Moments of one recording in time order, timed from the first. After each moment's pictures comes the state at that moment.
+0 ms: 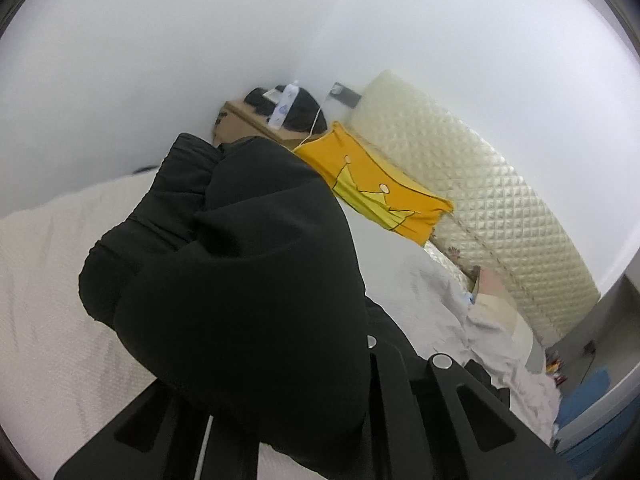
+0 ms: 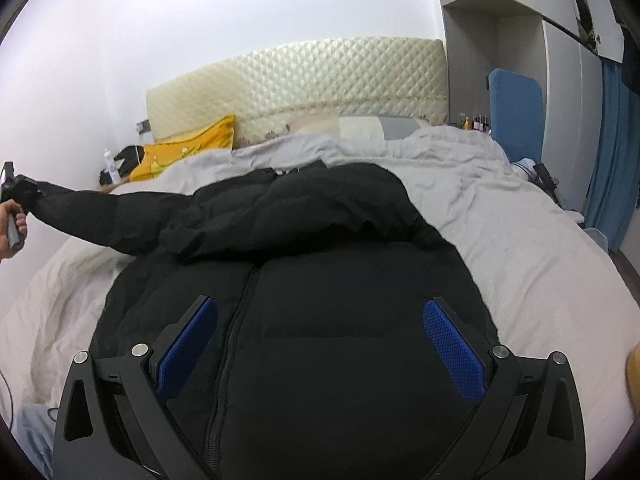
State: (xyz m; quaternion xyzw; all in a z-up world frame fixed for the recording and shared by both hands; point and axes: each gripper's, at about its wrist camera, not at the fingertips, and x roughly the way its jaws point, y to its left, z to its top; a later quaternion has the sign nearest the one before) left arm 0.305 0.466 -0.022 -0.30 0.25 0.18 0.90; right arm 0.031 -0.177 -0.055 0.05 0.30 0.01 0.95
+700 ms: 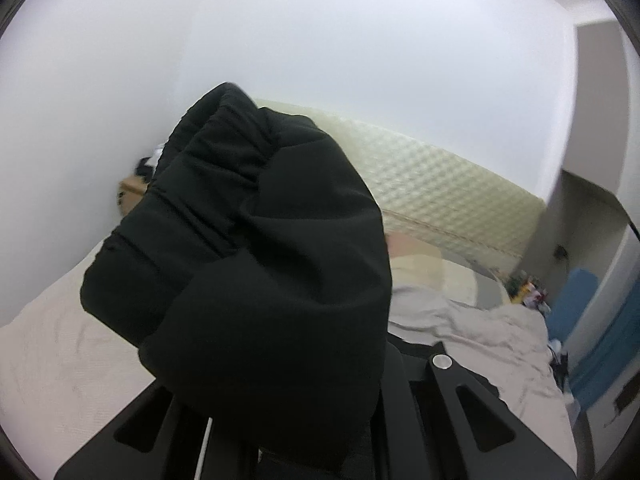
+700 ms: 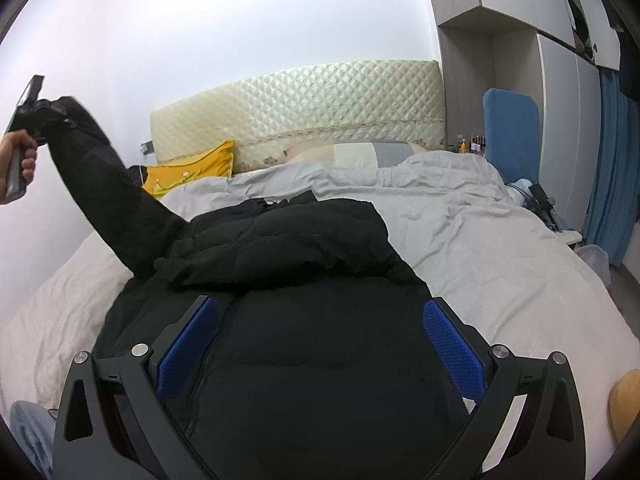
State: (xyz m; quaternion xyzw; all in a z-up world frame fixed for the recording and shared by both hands) left arm 0.312 0.163 0.148 -0.13 0.23 0.05 0.96; right arm 0.028 -0.228 -0.027 0.06 0.26 0.02 0.96
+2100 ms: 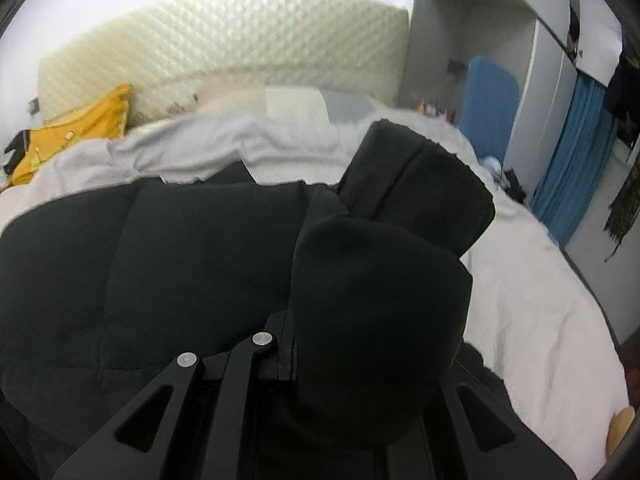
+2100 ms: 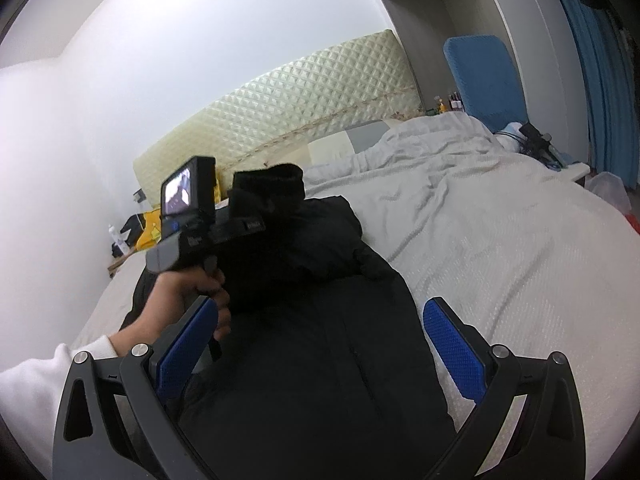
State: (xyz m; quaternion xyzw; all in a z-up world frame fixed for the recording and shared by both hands) left arm 0.388 -0.227 -0.119 0.02 0.38 -0.15 0.91; right arm 0.053 -0.323 -0.055 0.19 0.26 0.02 0.95
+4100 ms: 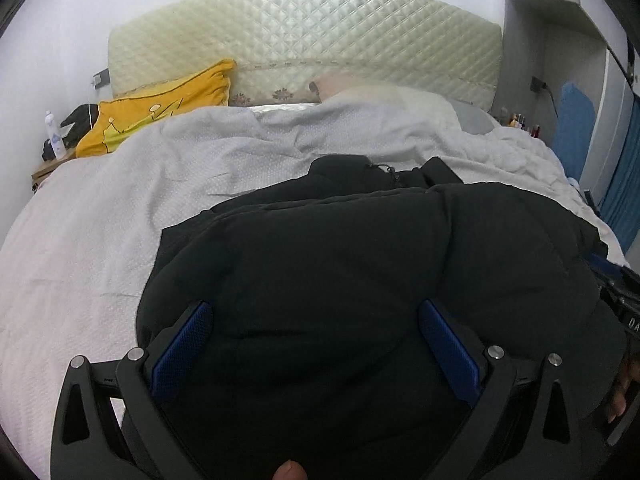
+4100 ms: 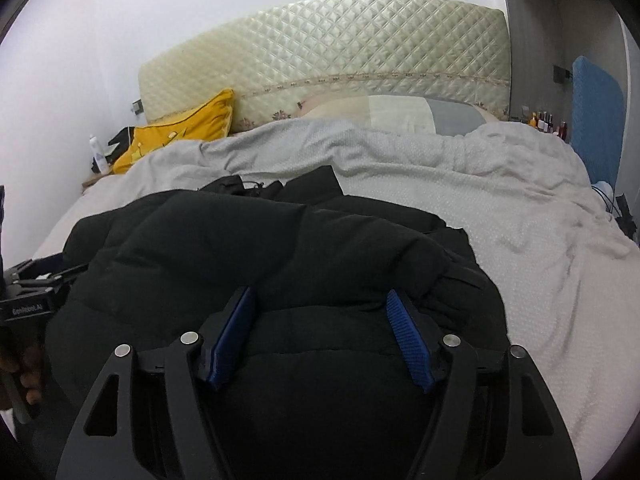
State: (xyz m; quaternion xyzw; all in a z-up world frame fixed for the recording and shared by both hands) left arm 0.455 0.011 -0.158 0.01 0.37 -0.04 0.93; right arm 0.347 -0.217 -0.132 0.03 0.34 0.08 0.94
